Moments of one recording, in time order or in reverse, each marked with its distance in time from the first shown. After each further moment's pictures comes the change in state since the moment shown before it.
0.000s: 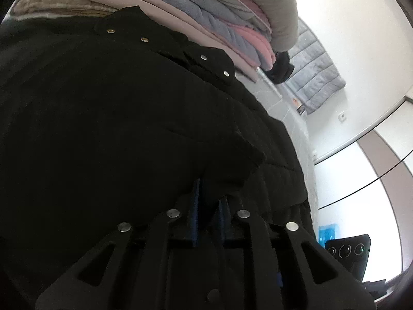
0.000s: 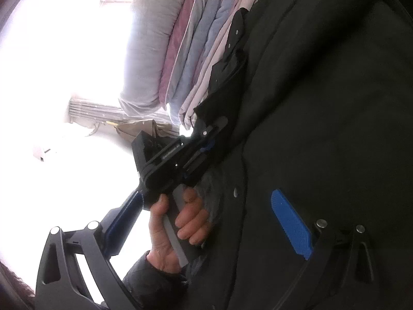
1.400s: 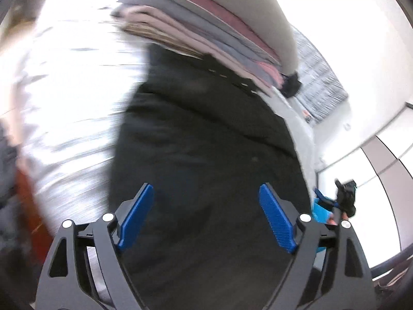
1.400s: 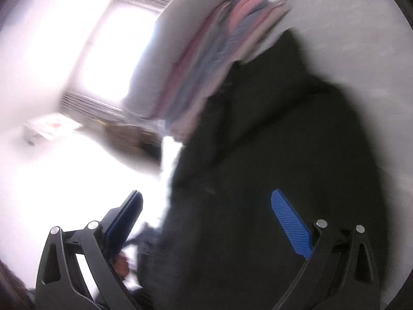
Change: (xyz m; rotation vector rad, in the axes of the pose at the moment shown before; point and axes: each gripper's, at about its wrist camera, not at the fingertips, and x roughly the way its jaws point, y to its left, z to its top) left arm -0.339 0.116 -0.173 -0.073 -0.113 0.126; right arm -0.192 0.016 -0.004 -0.127 -0.094 -0.213
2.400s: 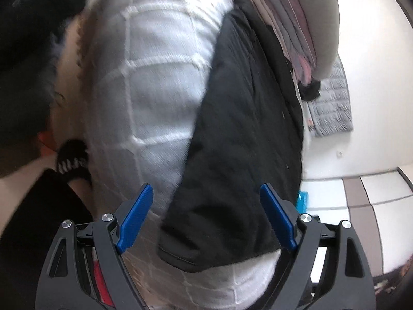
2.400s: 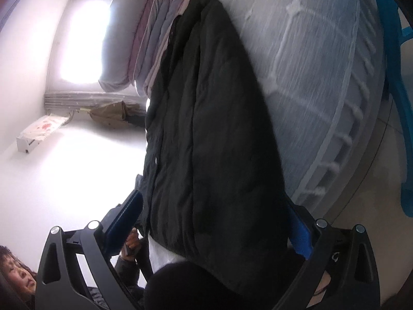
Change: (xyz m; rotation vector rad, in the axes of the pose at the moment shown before) left arm -0.003 0.088 -0.141 -0.393 0.215 -0.119; right arm -0.068 -0.082 -0.119 0.171 0.267 0.010
